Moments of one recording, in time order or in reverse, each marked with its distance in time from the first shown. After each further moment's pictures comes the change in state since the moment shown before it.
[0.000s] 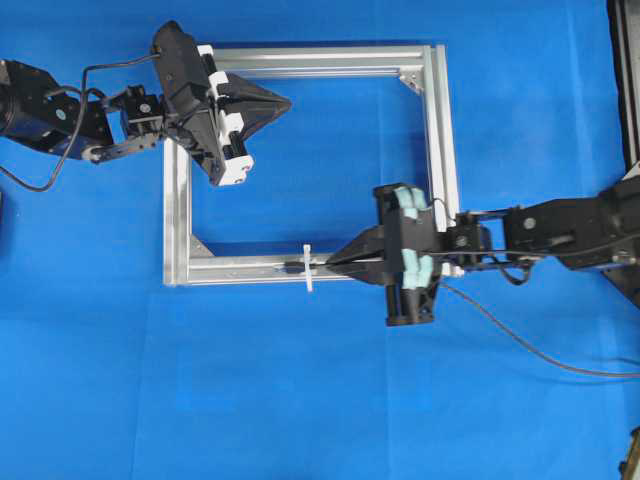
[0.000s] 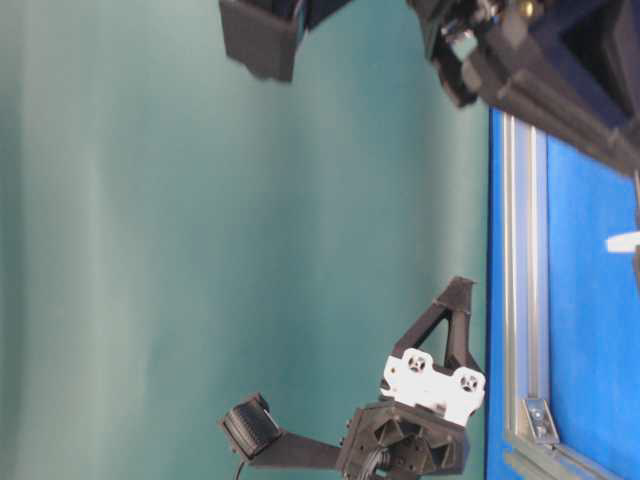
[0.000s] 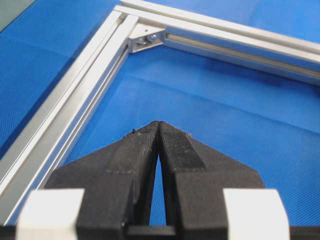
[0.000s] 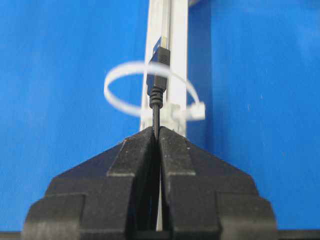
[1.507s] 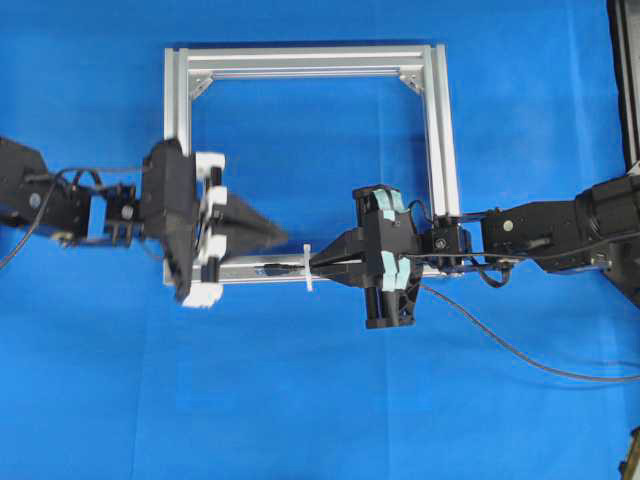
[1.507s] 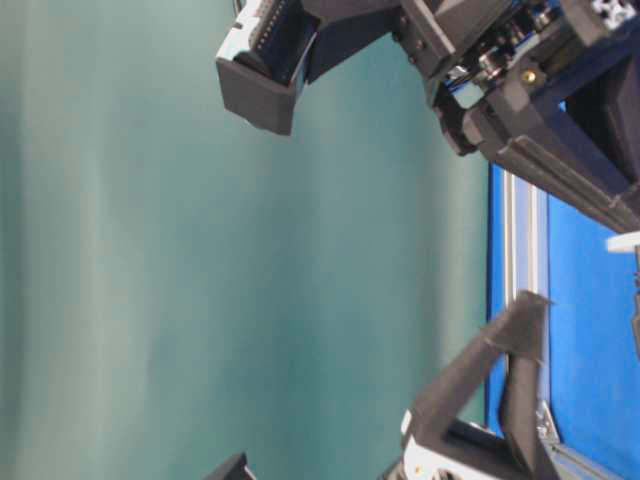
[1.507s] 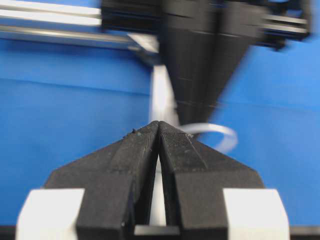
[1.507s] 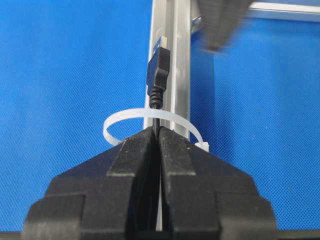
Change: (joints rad) left arm -0.379 -0.071 0.071 0.000 -0.005 -0.084; right arm 0.000 0.043 -0.061 0.000 0.003 0.000
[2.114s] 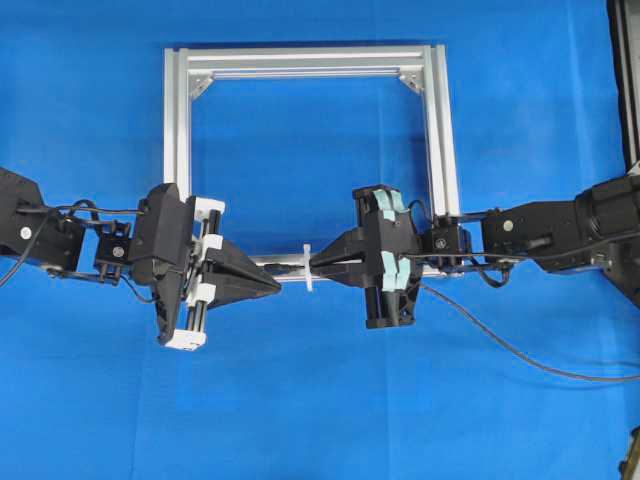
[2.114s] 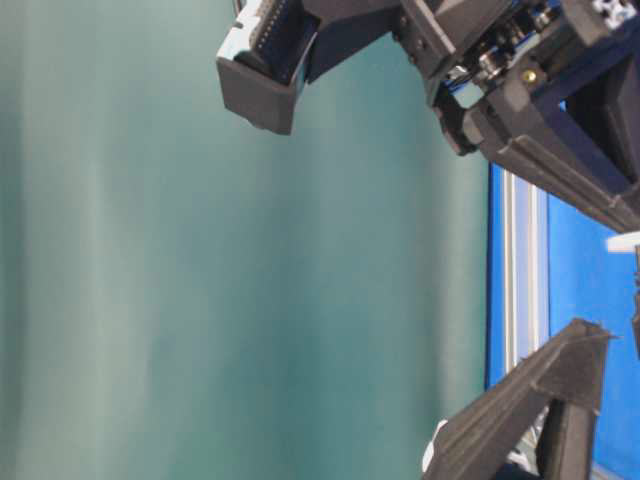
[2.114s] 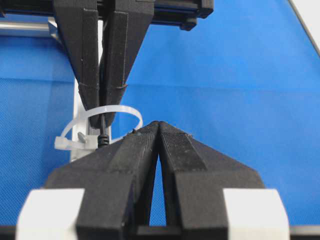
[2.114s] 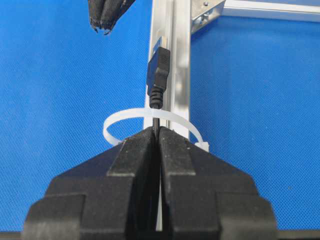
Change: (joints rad) left arm -0.092 0.000 0.000 0.000 0.000 -0.018; right arm 0.000 0.000 0.000 0.000 0.000 -0.002
